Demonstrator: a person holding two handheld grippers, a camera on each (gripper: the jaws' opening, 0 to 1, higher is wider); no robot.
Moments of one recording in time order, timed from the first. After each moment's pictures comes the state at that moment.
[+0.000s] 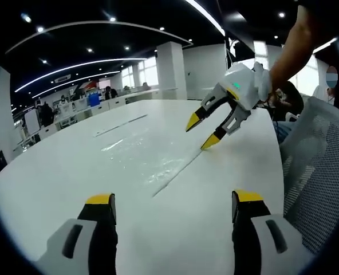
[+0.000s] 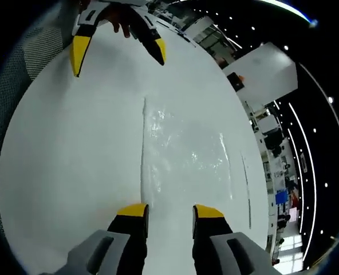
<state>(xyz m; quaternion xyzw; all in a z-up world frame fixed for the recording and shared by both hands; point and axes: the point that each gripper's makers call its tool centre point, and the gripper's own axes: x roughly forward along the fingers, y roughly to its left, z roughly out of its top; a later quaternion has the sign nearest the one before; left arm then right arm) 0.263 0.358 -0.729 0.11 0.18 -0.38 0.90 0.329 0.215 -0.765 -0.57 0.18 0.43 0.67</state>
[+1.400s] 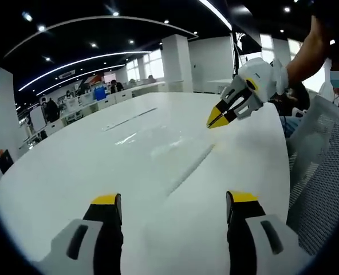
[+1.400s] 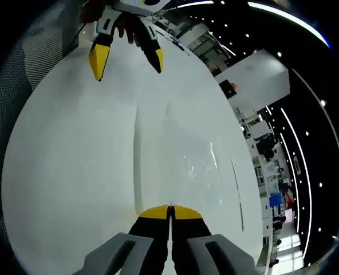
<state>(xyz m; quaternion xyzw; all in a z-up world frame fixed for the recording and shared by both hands) 0.271 0.383 -0.724 0.13 0.20 -0.36 0.90 0.320 0.217 -0.743 -0.54 0.16 0.42 0.72</state>
